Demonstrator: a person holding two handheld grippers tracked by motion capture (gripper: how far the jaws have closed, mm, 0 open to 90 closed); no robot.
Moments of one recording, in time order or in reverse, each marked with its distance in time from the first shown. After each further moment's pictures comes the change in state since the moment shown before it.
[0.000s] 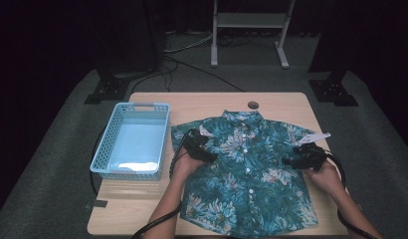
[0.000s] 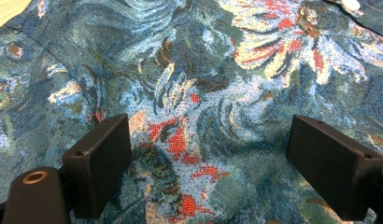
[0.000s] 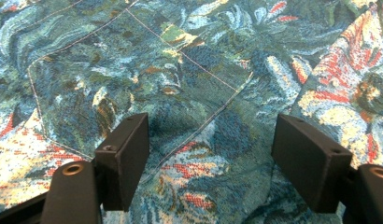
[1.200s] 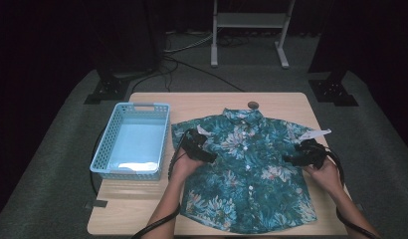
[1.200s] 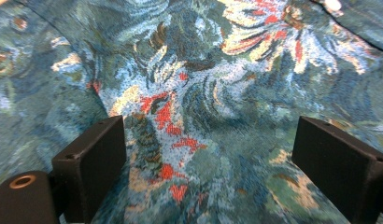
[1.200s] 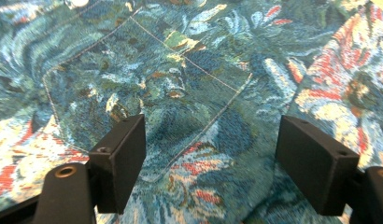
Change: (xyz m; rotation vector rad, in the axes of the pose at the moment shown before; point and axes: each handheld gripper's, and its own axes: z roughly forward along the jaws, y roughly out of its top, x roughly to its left) left arm -0.005 -0.002 -0.014 -0.003 0.003 -0.071; right arm -0.002 0.009 -0.005 0.004 -0.013 0.036
